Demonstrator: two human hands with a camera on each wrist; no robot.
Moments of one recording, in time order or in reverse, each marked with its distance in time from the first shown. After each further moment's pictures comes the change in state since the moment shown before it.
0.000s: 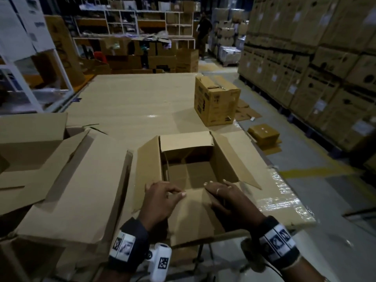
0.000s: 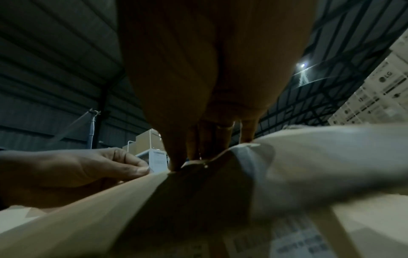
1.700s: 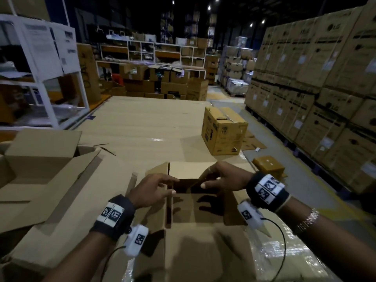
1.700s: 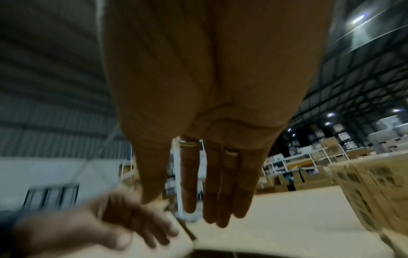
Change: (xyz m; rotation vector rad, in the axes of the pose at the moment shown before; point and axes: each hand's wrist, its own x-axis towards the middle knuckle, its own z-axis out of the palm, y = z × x) left_hand 0.102 -0.028 -0.077 -0.088 -0.178 0.181; right_hand 0.146 -0.020 -0.128 0.057 -0.286 -0.085
